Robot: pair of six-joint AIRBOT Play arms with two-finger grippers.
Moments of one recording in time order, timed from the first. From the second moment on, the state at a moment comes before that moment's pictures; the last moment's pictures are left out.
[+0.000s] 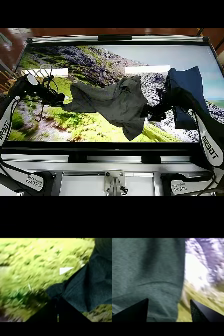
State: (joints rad) left arm 0.07 -1.73 1.43 1.26 -1.21 -1.42; right arm 0.03 -1.59 1.10 2.07 -1.17 -1.64
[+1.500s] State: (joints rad) left arm 0.08 -0.78 1.91 1.28 -1.25 -1.46; right arm 0.02 -0.77 1.75 1.96 -0.94 -1.65
